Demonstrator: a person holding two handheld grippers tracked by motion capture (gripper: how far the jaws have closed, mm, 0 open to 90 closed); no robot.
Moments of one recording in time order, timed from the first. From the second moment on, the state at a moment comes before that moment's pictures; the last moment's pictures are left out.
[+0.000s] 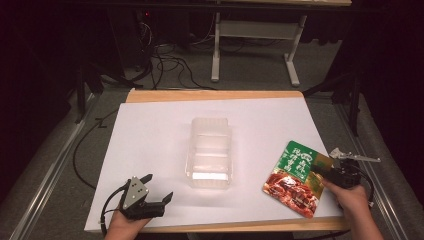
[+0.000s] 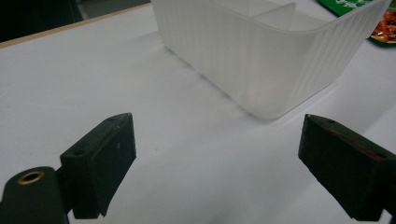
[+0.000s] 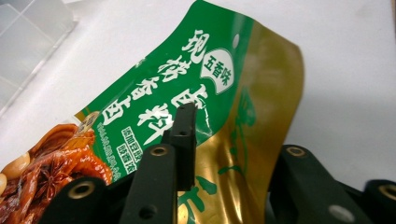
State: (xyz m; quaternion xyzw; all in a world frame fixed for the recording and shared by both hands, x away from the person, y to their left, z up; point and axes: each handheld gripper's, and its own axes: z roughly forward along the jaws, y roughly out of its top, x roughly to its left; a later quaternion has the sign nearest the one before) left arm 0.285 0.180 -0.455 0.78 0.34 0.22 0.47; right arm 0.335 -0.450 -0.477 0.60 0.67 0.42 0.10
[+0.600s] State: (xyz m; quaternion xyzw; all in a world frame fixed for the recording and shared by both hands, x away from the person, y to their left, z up) left arm 0.284 0.181 -0.454 0.78 0.34 0.23 0.47; right arm 0.327 -0.455 -0.470 0.58 0.66 0.45 0.12
